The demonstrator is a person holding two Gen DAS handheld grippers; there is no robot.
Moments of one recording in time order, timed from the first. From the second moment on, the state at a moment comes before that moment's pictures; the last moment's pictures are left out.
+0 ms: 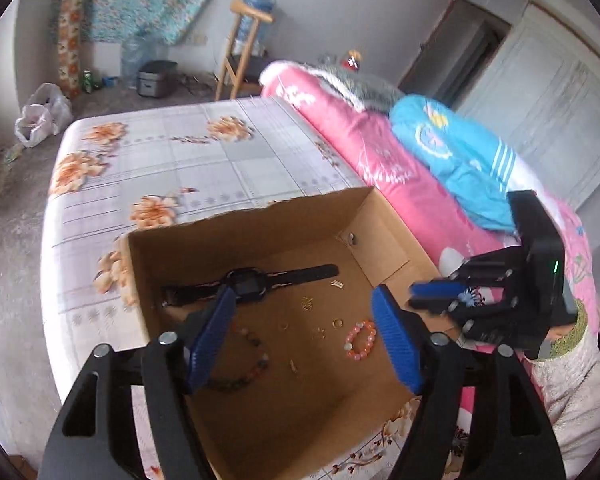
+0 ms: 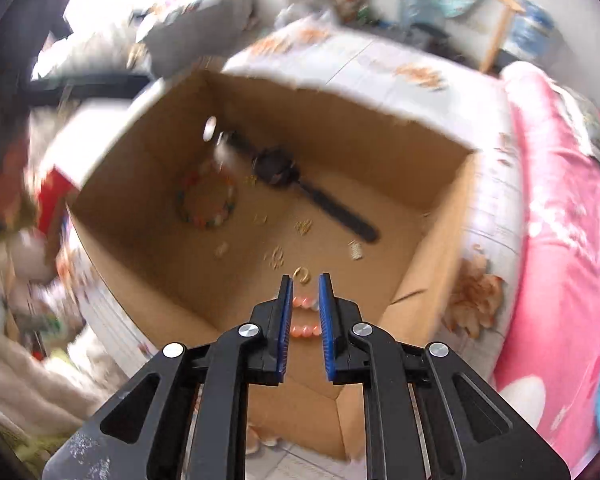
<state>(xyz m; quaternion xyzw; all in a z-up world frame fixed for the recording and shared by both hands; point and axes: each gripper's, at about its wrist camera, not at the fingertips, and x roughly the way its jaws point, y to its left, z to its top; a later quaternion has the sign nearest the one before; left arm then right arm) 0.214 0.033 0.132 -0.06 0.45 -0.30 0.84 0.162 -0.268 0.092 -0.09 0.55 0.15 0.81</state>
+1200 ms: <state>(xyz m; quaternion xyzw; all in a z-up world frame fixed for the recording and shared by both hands) 0.078 0.123 0.032 -0.32 0.47 -0.28 0.78 0.039 -0.330 0.059 0.21 0.53 0.05 0.82</state>
